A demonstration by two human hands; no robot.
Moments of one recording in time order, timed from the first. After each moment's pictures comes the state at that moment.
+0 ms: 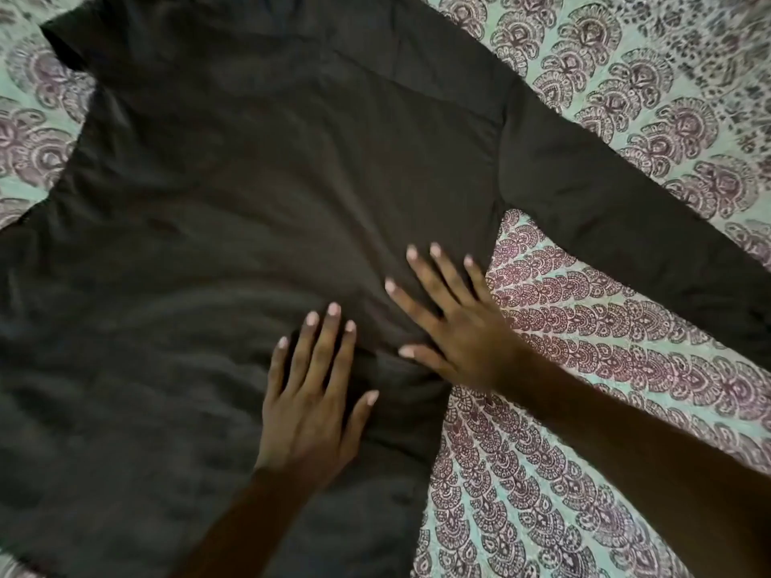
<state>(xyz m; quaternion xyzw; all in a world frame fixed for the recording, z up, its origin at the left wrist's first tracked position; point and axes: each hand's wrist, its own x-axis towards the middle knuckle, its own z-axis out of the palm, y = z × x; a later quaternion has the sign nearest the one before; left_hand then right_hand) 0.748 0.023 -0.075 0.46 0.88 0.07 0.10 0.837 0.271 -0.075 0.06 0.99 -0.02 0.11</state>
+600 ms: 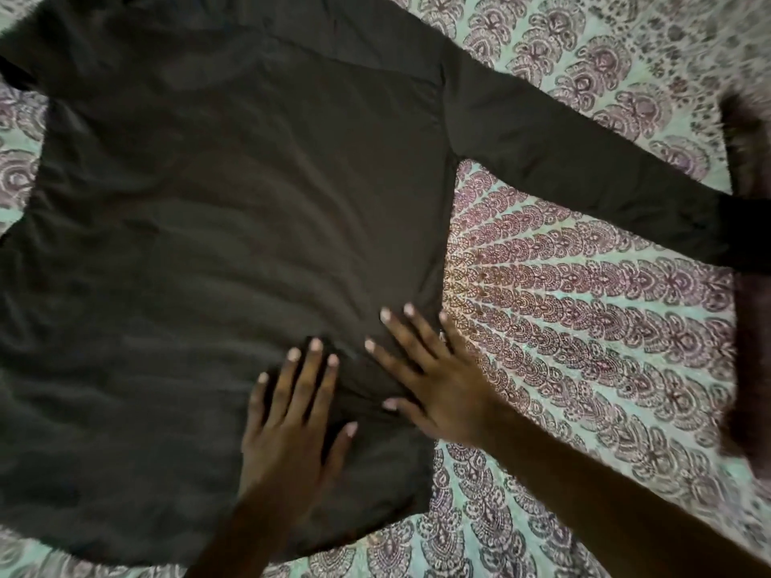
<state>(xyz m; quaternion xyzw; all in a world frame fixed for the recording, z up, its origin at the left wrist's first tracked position) 0.766 -0.067 -0.071 0.53 0.84 0.04 0.13 0.921 0.143 -0.068 0.13 0.98 -0.07 0.10</state>
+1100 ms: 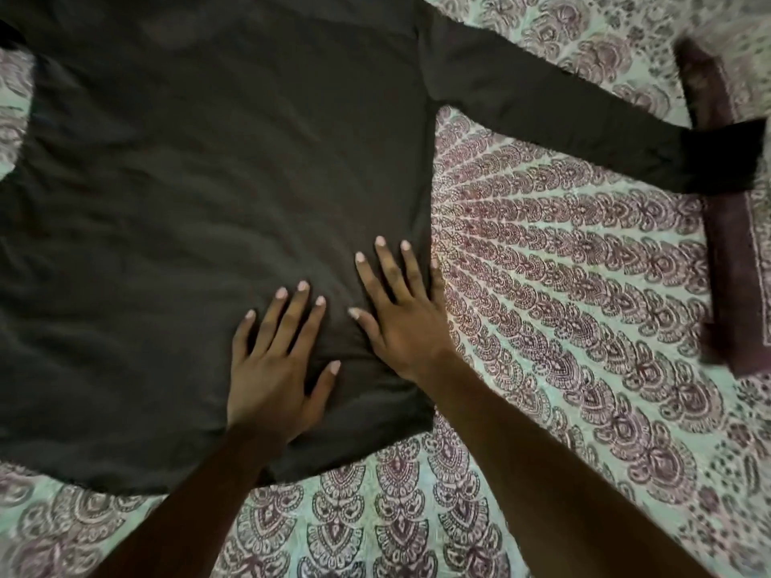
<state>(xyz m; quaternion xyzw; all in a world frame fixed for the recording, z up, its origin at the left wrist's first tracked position) 0.749 -0.091 -0.086 0.56 0.82 0.07 0.09 0.889 0.081 -0.082 0.36 0.92 -0.10 0.07</state>
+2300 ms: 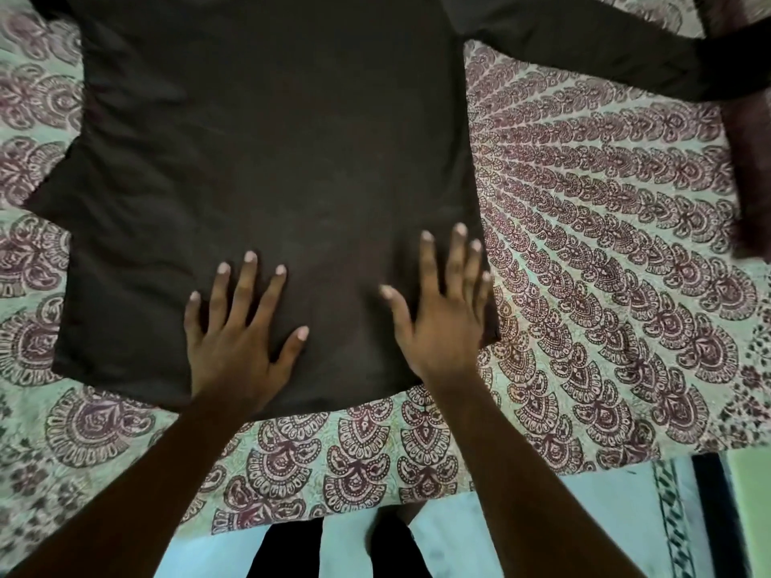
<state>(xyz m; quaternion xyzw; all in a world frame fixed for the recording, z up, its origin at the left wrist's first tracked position) 0.657 -0.200 -0.080 0.54 0.84 0.01 0.09 0.872 -0.064 -0.054 0.58 0.80 -0.12 -0.03</state>
